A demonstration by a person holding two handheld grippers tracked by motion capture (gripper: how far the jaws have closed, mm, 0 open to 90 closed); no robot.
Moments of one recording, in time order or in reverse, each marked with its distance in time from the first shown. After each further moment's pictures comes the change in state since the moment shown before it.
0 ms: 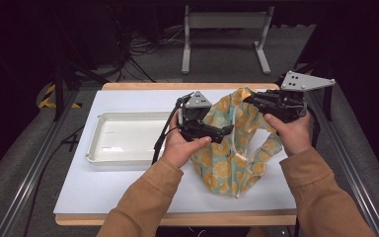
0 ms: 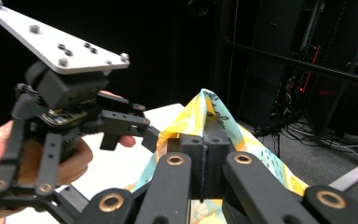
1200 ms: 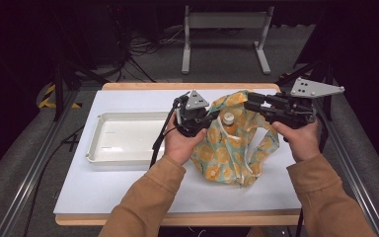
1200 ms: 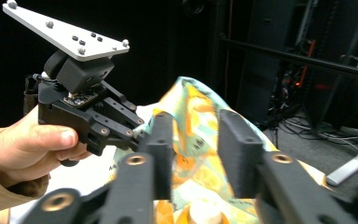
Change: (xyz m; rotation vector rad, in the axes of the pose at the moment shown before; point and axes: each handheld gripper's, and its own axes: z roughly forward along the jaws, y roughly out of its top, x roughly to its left) left arm 0.010 -0.006 -0.003 -0.006 0.142 0.028; right arm -0.003 -0.016 -0.022 -0.002 -0.021 0.031
